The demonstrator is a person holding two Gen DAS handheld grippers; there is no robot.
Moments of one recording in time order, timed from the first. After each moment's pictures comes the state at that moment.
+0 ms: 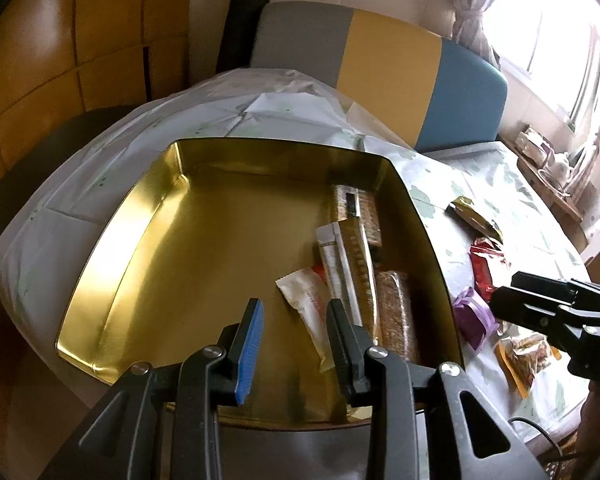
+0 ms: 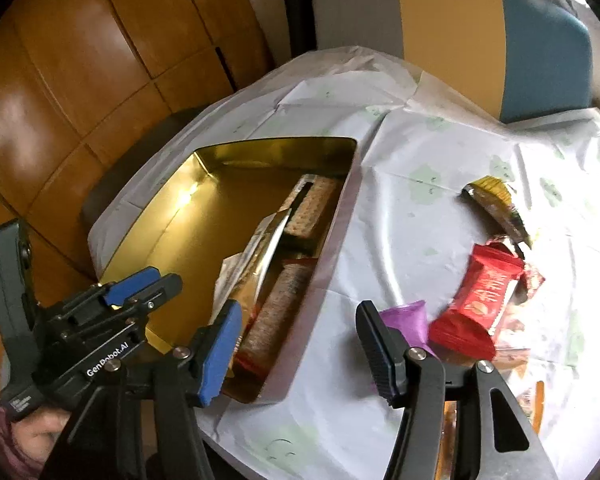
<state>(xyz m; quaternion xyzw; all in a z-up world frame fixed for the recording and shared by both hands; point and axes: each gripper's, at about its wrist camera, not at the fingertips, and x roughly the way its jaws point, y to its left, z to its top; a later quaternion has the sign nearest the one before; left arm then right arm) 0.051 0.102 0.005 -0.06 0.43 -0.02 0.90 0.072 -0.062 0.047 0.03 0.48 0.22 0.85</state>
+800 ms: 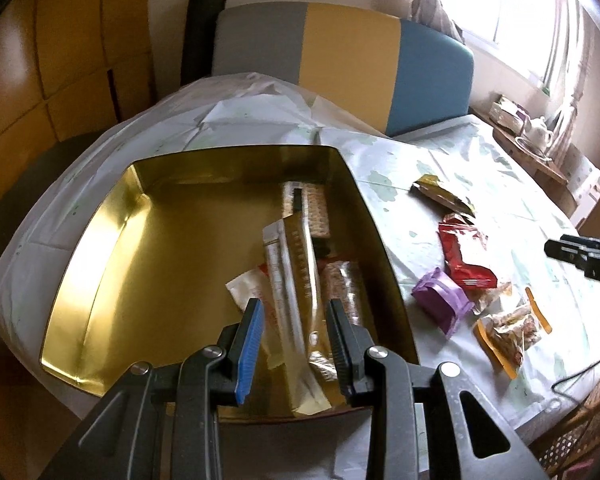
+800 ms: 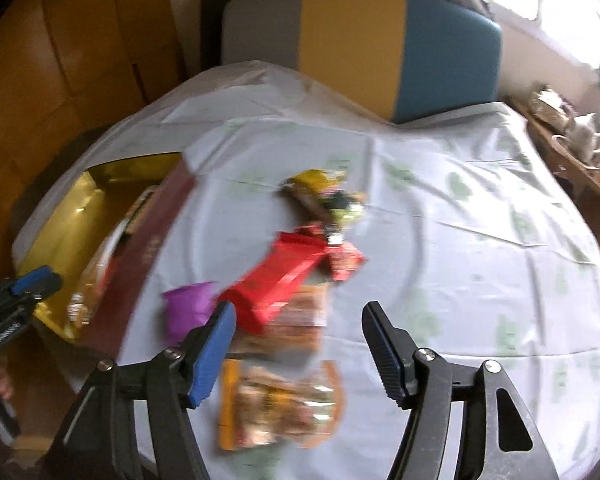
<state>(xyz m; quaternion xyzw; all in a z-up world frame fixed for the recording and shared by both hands) 0.045 0.057 0.013 -0.01 0.43 -0.06 0.90 0.064 -0.208 0.057 -0.02 0.47 0.06 0.88</state>
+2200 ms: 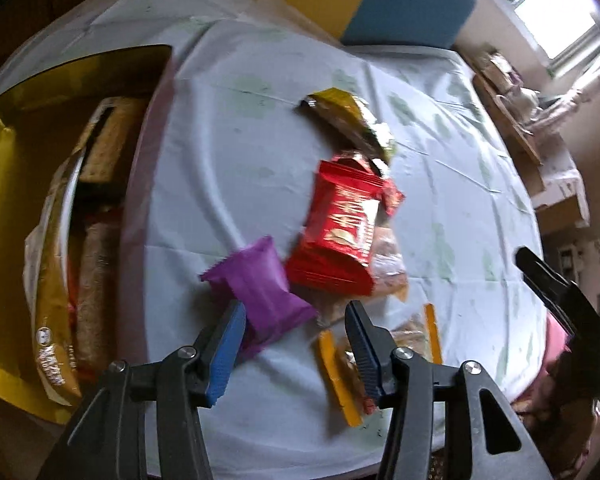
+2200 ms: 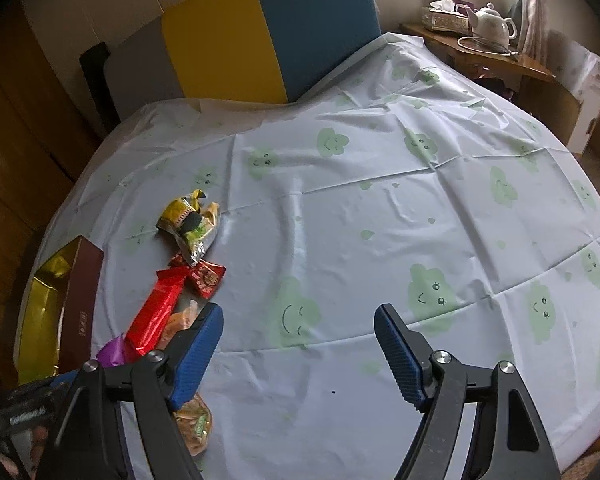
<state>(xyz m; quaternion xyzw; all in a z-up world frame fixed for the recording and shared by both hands) 0.111 -0.078 -0.011 -0.10 0.61 -0.12 0.78 0.070 -0.335 0.042 0.15 0.47 -0.05 0.87</state>
